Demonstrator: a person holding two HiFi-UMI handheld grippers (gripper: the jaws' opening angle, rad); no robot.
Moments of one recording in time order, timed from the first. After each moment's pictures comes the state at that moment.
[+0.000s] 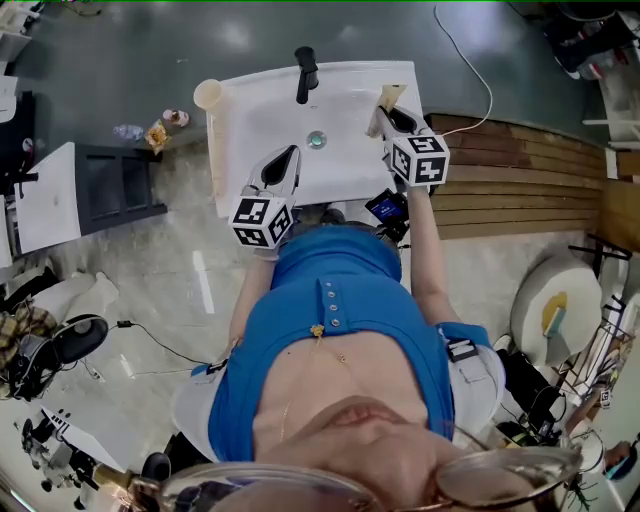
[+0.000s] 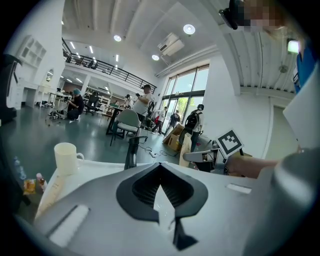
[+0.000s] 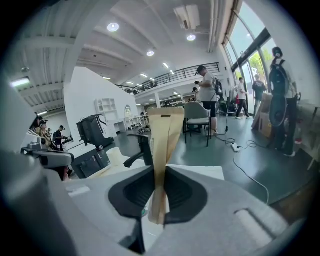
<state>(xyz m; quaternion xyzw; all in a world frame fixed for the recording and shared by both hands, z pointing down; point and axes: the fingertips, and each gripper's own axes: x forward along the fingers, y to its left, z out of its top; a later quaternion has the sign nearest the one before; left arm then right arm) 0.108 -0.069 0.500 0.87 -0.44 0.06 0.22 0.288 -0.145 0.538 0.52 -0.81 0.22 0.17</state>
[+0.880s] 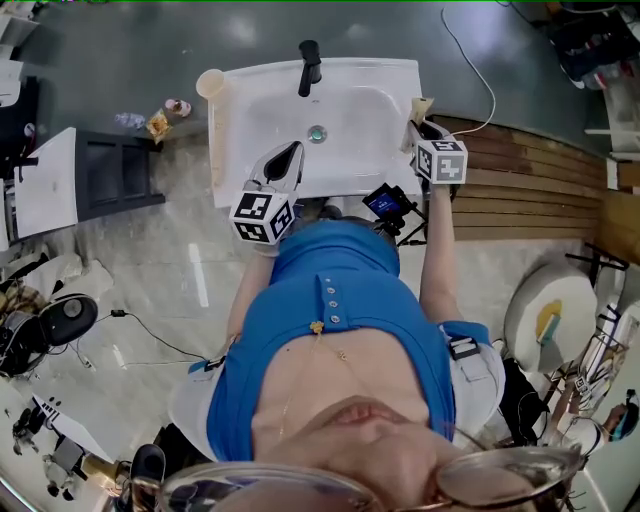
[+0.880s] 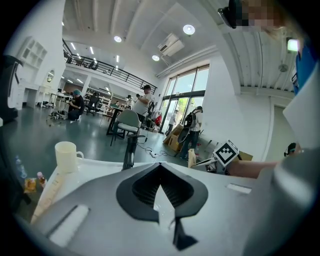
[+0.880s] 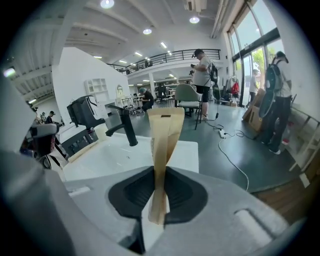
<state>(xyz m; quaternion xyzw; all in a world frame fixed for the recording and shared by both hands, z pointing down) 0.112 -0.058 0.501 0.87 -0.44 0.06 0.22 0.365 -0.117 0.597 0.53 -0.76 0.26 0.28</state>
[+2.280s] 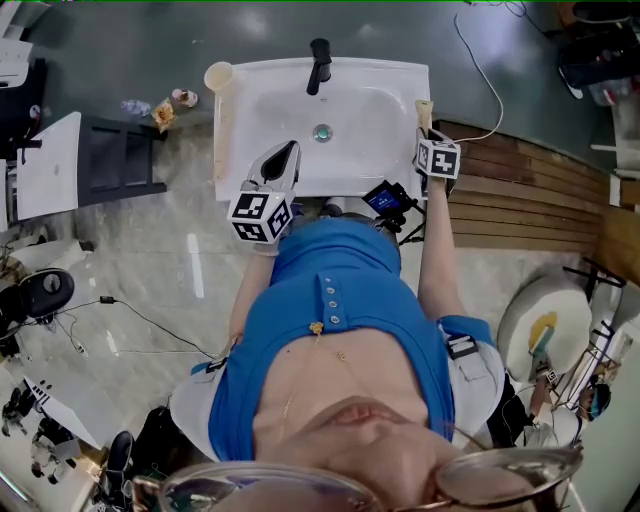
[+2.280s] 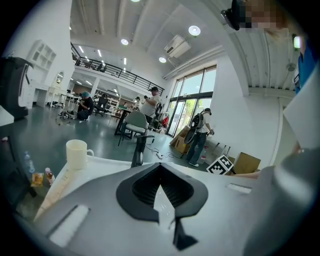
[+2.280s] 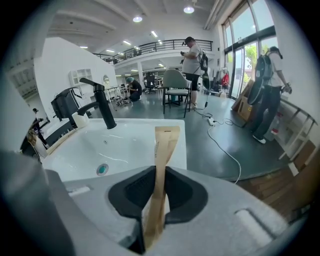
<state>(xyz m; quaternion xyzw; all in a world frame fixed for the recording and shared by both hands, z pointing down) 0.098 -0.054 0.503 0.84 -0.48 0.05 0.23 0.411 -0.123 0.681 0.57 -0.70 0.29 0.32</state>
